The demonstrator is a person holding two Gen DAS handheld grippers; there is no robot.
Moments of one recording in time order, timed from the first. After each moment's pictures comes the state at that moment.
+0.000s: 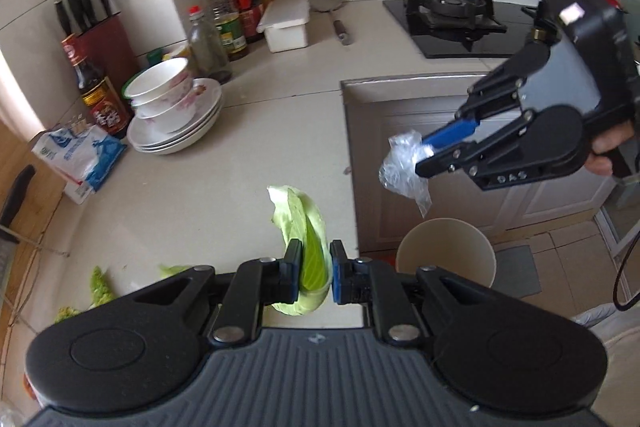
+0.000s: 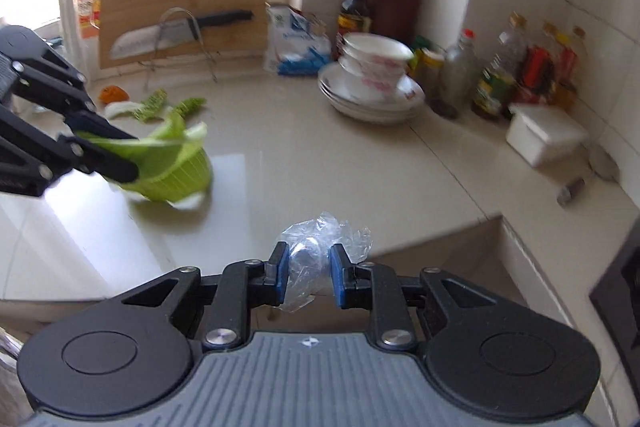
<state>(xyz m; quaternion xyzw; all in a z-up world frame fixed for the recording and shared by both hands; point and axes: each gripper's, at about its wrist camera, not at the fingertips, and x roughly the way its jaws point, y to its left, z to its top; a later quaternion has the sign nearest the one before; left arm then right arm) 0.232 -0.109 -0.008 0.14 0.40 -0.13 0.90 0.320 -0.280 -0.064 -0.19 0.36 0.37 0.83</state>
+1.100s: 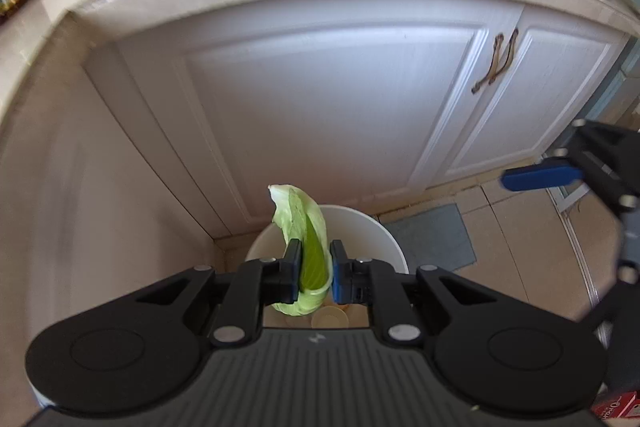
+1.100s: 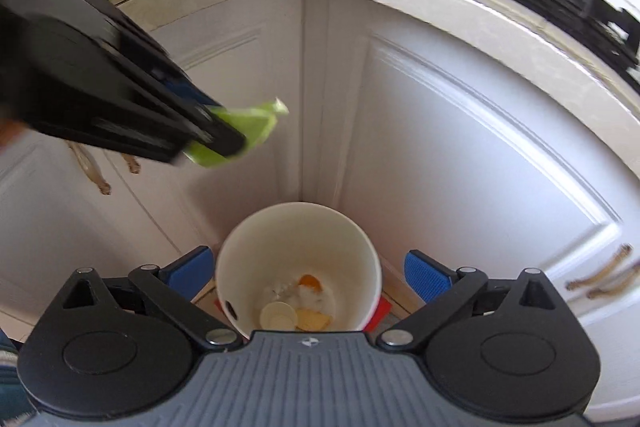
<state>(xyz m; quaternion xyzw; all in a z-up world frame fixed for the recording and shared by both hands) 0.359 -0.321 -0.206 0.14 0.50 -0.25 0.82 0.293 -0.433 -0.219 -0.11 0.46 0.19 0.86</state>
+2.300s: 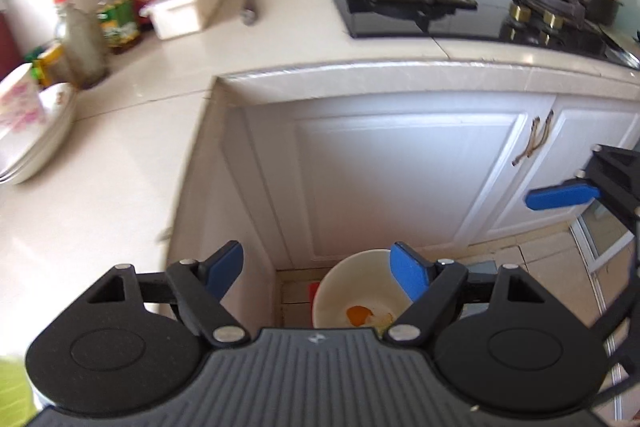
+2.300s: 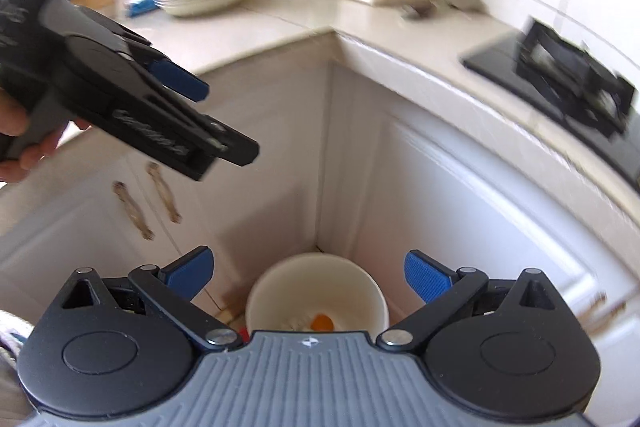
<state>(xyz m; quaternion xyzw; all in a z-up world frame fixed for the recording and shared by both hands) 0.319 -0.242 -0.084 0.11 0.42 -0.15 0.89 0.277 -0.402 -0.122 -0.12 0.39 0.26 0.88</state>
